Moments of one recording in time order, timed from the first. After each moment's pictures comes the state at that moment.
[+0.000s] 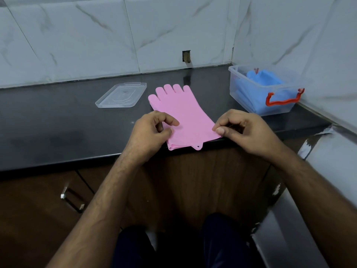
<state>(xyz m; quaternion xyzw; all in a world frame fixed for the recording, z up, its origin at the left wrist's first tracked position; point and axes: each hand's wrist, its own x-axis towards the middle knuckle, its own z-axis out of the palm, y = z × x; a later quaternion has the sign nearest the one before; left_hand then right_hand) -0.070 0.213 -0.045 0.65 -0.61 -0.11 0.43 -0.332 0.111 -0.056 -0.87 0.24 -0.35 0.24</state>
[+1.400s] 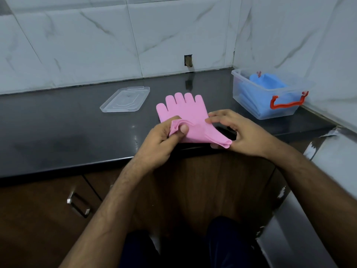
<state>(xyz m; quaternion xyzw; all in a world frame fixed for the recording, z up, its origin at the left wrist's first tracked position) -0.076 0.220 -0.052 0.52 -0.69 -0.21 0.47 -0.313 0.100 -0.056 -0.91 0.25 -0.27 0.19</state>
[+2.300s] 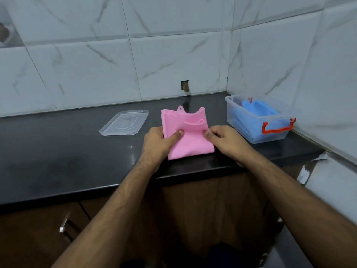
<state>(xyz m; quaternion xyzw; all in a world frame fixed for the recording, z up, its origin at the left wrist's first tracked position) -0.063 0.150 -0.041 0.62 -0.49 -0.23 0.56 -0.274 0.081 -0.032 -0.80 0.42 -0.32 0.29</state>
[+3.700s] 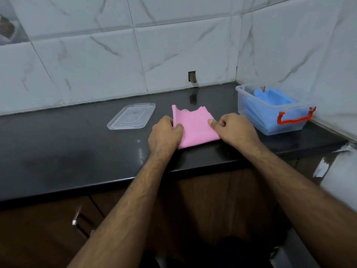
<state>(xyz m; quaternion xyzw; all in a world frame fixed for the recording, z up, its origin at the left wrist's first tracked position) -0.060 0.131 -0.040 0.78 -0.48 -0.04 0.40 -0.250 0.056 -0.041 -0.78 0.54 -0.29 0.10</state>
